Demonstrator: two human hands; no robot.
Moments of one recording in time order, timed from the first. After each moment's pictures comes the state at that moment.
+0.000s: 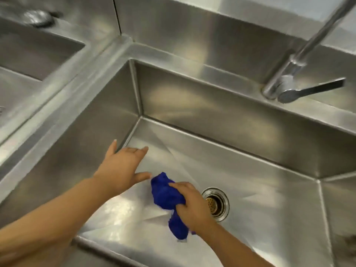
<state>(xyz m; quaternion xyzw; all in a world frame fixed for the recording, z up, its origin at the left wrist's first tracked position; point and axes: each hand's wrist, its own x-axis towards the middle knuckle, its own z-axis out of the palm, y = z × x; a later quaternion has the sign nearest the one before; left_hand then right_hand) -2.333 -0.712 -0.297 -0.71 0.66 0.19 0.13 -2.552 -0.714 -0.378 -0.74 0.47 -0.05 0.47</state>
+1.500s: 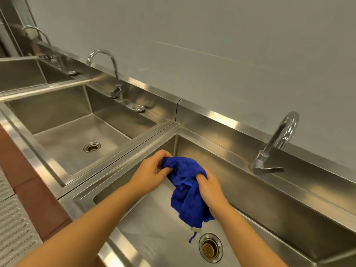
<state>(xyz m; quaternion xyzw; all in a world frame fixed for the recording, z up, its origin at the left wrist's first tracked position) -2.397 -0.598 -0.081 -0.69 0.54 0.18 -0.45 -2.563 -0.676 -0.072 -0.64 0.40 -0.24 0.61</state>
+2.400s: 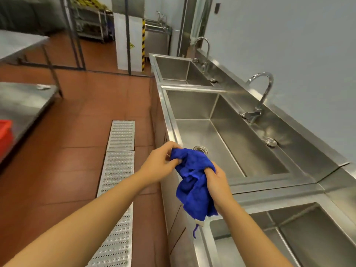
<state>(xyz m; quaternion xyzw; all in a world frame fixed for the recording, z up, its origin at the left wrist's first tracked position) -2.162 -0.337 -0.082 -0.81 0.24 0.03 -0.54 -2.242 -0.494 -0.068 -0.71 0.18 -0.04 0.68</state>
